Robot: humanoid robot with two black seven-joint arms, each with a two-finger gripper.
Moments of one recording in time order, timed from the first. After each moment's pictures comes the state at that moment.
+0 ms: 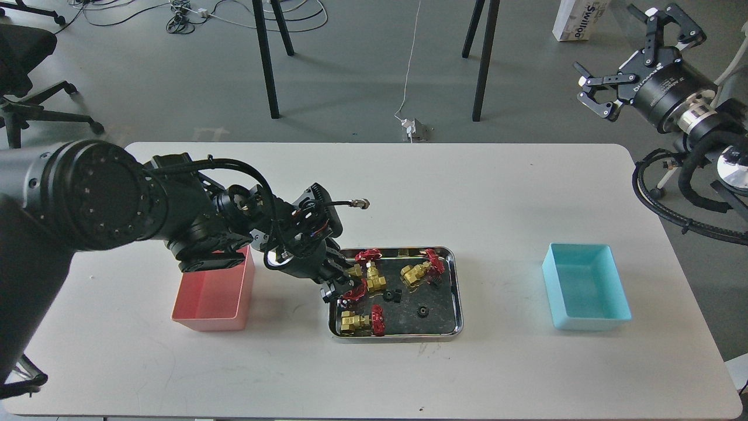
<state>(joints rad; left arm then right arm) -1.51 -0.02 1.16 -0.98 1.04 0.16 -0.49 0.86 -0.63 0.67 0.91 0.29 0.34 0.03</state>
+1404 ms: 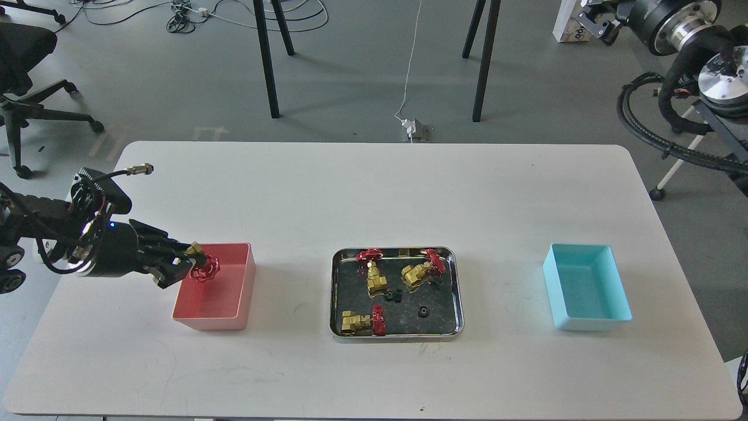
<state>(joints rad) -1.40 0.75 0.94 -1.17 1.35 0.16 -0.49 1.09 -0.53 0.70 0.84 0.29 0.05 0.02</state>
